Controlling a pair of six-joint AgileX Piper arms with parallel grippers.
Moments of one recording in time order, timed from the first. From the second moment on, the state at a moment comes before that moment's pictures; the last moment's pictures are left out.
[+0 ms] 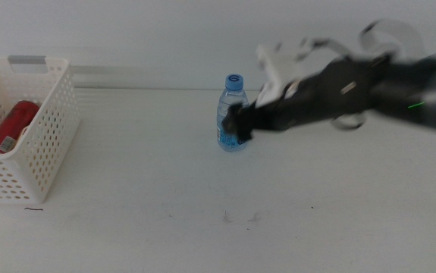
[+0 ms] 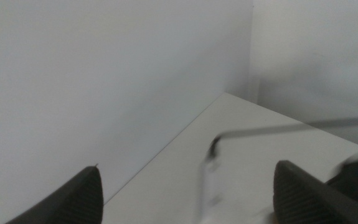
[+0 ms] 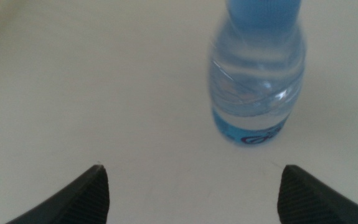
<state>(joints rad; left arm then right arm) -0.50 1.50 -1.83 -0.48 0.84 0.55 0.55 1.81 -1.33 0.28 0.40 -0.18</state>
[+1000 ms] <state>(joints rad) -0.46 1.45 -1.75 -0.27 0.76 0.41 0.56 1.39 -1.32 0.00 0.69 0.04</state>
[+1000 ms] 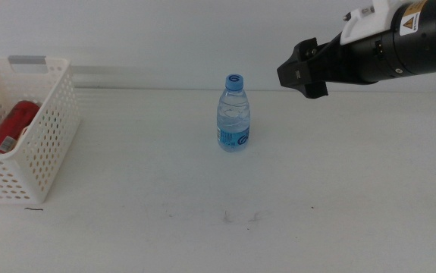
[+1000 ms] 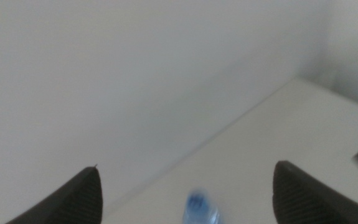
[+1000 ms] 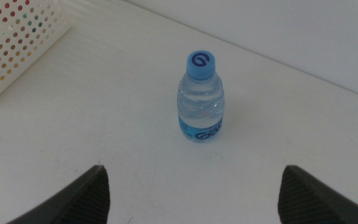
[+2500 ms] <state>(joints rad) -0.41 2.22 -1.11 0.42 -0.90 -0.42 0.56 1.39 -1.32 0.00 0.69 0.04</state>
